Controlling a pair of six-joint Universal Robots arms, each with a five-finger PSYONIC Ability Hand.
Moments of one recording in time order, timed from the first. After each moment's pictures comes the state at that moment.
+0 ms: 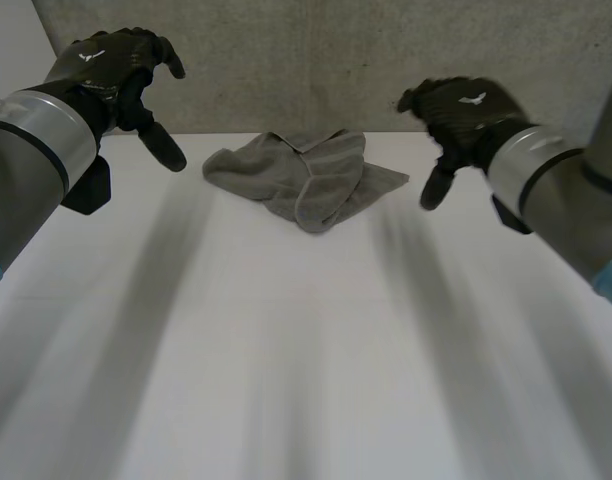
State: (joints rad) left arm 4.32 -1.79 -1.16 2.95 -1.57 3.11; right arm 2.02 -1.20 1.10 0.24 1.47 2.90; left_hand 0.24 0.25 0.26 0.26 0.06; right_hand 0.24 0.25 0.25 0.26 0.06
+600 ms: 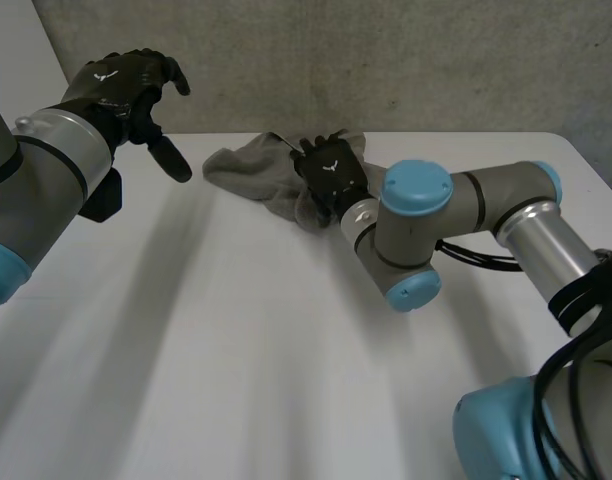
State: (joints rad) left arm 4.32 -1.86 -1.16 2.98 -1.58 3.10; right arm 2.19 -0.21 0.11 0.07 1.44 2.77; left_hand 0.24 0.25 0.26 0.26 0.06; right_hand 0.24 0.25 0.25 0.26 0.06
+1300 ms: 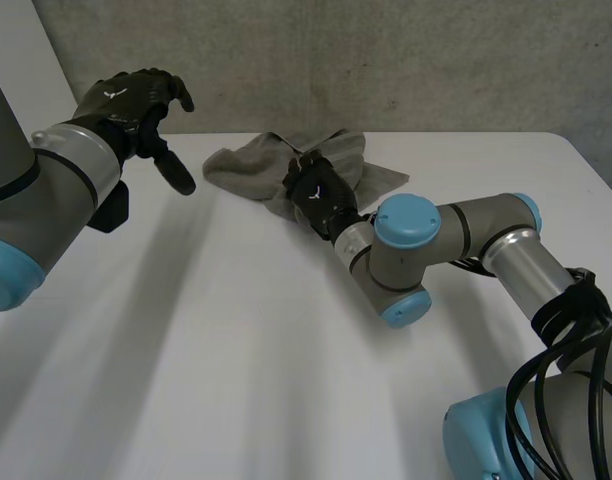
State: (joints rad) left arm 4.32 -1.89 -1.17 2.99 -1.58 3.10; right arm 2.19 -0.12 0.12 -0.06 1.36 2.27; left_hand 0.24 0.25 0.26 0.26 0.06; right_hand 0.24 0.25 0.25 0.26 0.06
